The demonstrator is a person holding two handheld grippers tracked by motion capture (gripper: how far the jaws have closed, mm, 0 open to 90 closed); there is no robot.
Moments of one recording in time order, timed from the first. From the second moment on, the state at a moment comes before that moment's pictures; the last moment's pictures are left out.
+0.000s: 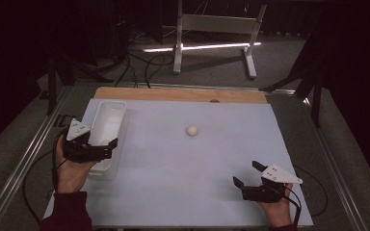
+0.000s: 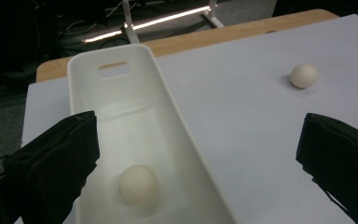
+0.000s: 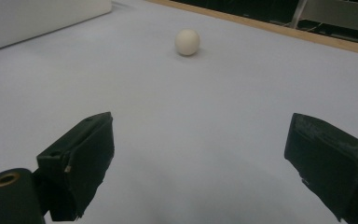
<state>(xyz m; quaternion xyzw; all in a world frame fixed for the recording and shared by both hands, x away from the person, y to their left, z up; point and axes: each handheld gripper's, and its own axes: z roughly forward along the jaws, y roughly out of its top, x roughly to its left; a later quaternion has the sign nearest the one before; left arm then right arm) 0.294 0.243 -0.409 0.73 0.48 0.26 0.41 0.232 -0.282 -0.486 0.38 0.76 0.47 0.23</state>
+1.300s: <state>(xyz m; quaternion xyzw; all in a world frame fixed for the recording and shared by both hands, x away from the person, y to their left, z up) 0.325 0.154 -0.375 0.78 0.40 0.24 0.43 0.231 -0.292 -0.484 0.40 0.74 0.48 0.24</state>
